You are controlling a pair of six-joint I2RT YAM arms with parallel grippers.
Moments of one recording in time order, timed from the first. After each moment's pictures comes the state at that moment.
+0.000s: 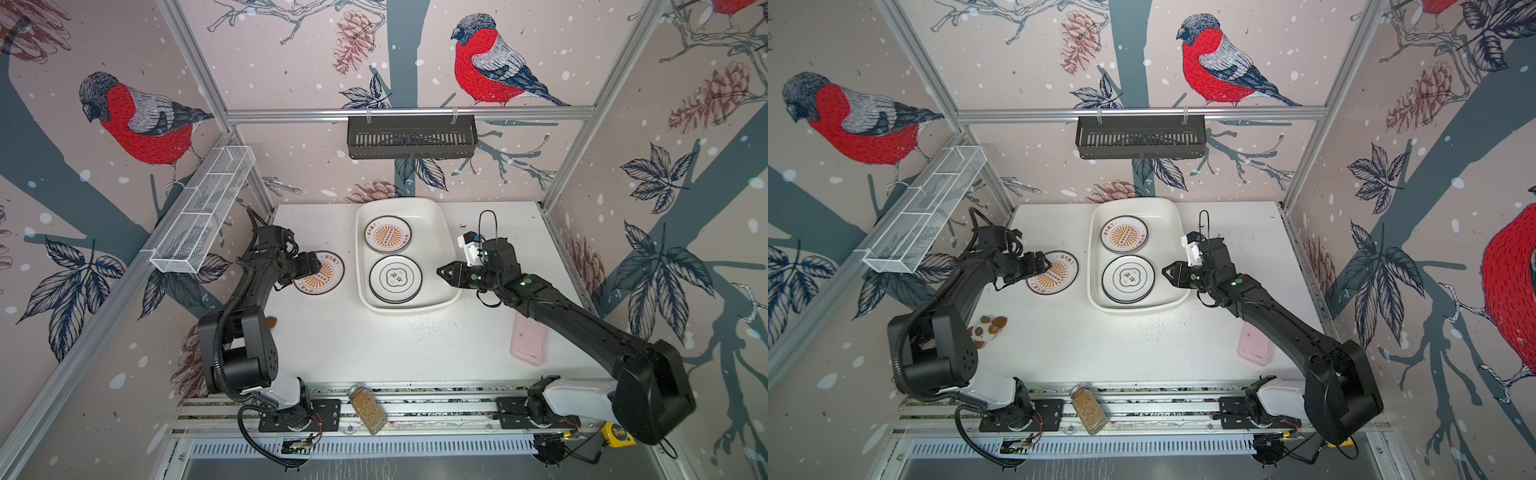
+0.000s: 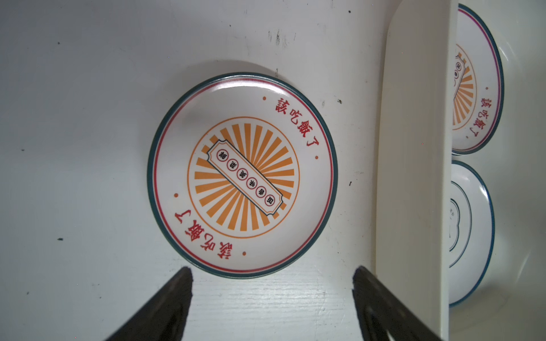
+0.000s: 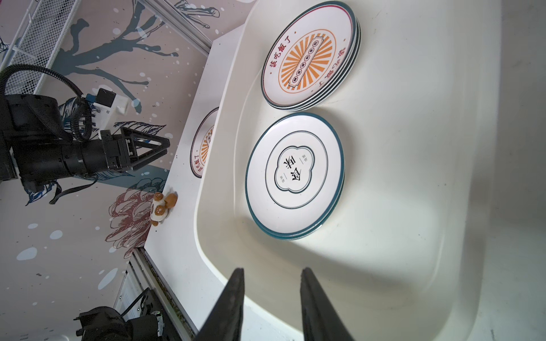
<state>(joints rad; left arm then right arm) 0.22 1.54 1.11 -0.63 0.34 -0.13 0.50 1.28 0.87 -0.18 -0.42 0.56</state>
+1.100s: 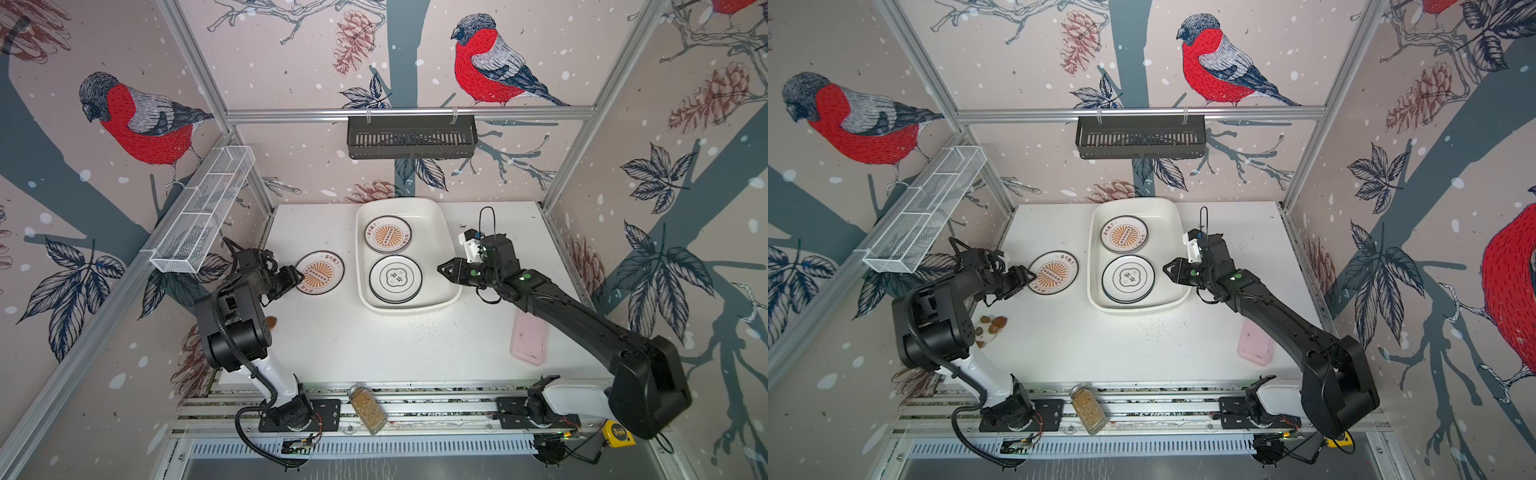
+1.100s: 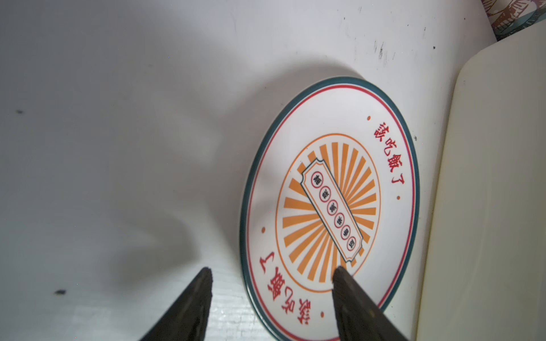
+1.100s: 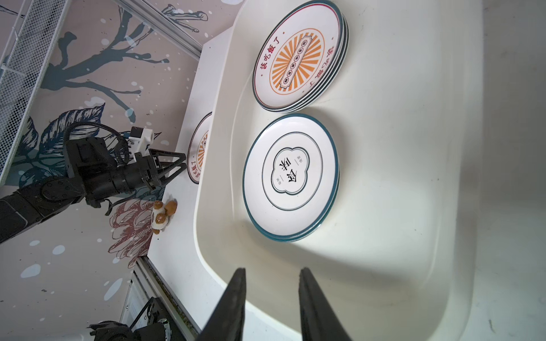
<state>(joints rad) 0.43 1.75 0.97 -0.33 0.53 -0.15 0.49 1.31 0.92 -0.23 -0.40 0.61</state>
